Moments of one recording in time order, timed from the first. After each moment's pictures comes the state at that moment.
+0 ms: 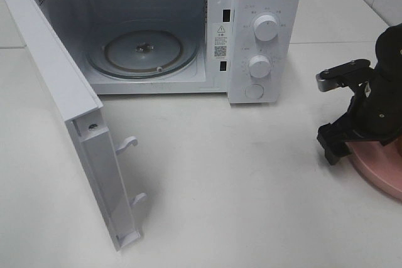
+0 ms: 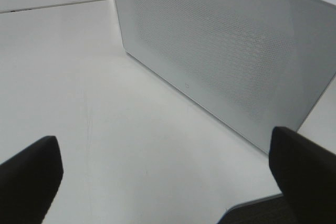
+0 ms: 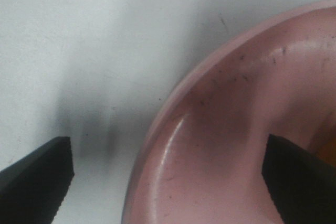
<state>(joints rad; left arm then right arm) 0.03 0.00 -0.52 -0.24 1.09 0.24 0.14 1.85 -0.90 -0.24 0.49 0.14</state>
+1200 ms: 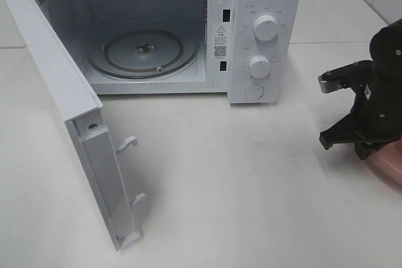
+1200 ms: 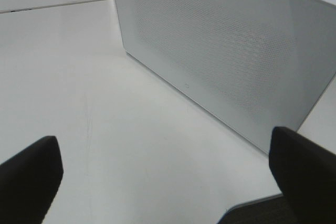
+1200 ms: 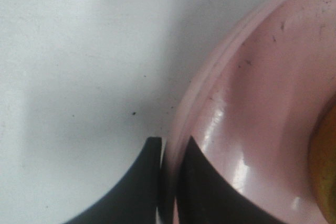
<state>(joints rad) 0.03 0.00 -0.52 -0.24 1.09 0.24 0.18 1.82 -0.91 -0.33 0.58 0.28</state>
